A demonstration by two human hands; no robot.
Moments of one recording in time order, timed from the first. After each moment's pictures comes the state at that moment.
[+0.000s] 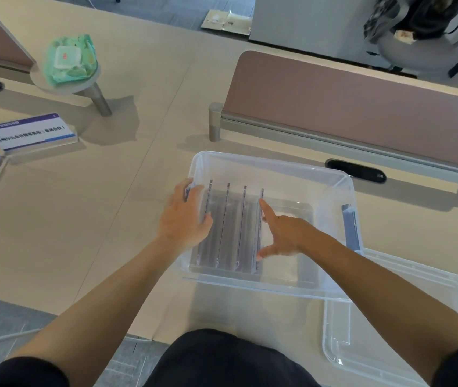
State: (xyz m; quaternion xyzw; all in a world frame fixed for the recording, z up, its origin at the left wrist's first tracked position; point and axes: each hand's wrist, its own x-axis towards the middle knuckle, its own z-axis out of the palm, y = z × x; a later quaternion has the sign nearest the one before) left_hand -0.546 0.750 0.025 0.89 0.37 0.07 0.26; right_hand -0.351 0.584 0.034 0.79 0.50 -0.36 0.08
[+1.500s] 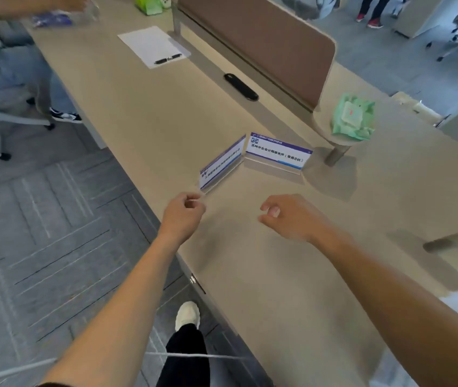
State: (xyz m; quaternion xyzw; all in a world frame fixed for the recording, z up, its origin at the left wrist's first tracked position) left_hand -0.971 1.008 0.011 0.46 0.67 0.31 0.49; right_hand -0.726 0.993 0.088 0.66 0.70 -0.28 0.02
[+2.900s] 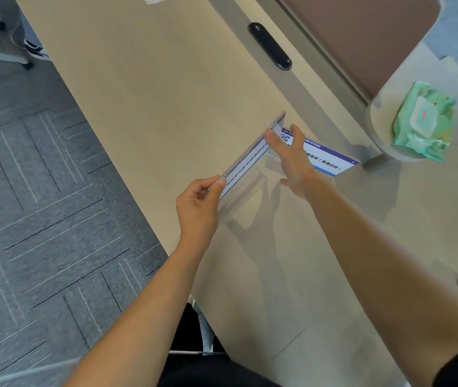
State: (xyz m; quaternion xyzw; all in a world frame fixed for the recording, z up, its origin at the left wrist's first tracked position) left_hand -0.934 1.099 -0.010 0.24 0.61 0.53 0.53; right_hand -0.763 1.198 0.018 0.73 0.37 -0.50 -0.27
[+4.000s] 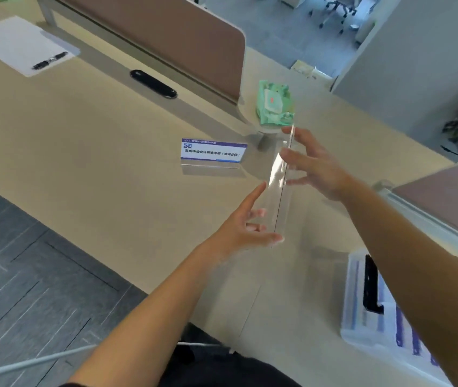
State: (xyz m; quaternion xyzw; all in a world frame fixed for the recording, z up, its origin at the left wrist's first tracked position) left_hand -0.836 1.006 0.079 0.55 0.26 0.15 0.78; right_hand -0.635 1.009 0.170 0.69 0.42 -0.44 -0.38
